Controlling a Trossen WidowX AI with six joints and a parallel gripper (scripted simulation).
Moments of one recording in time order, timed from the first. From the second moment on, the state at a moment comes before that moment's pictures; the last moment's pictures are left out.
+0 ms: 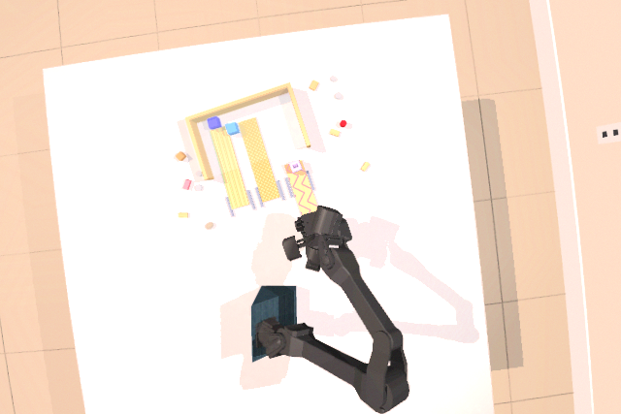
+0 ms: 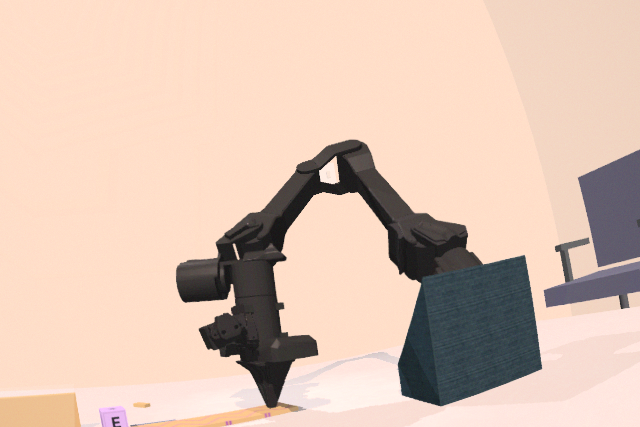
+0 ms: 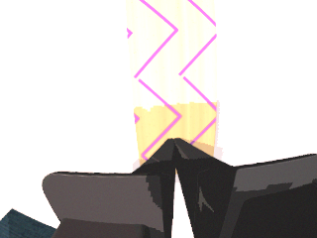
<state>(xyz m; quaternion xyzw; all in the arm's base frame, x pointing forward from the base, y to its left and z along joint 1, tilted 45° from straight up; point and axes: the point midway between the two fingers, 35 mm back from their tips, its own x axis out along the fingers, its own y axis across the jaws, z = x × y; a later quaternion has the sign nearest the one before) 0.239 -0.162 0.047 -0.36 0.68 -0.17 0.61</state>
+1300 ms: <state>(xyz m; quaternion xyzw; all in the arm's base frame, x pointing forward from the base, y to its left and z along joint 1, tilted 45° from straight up) 0.363 -0.105 0.064 -0.37 0.69 -0.16 0.60</state>
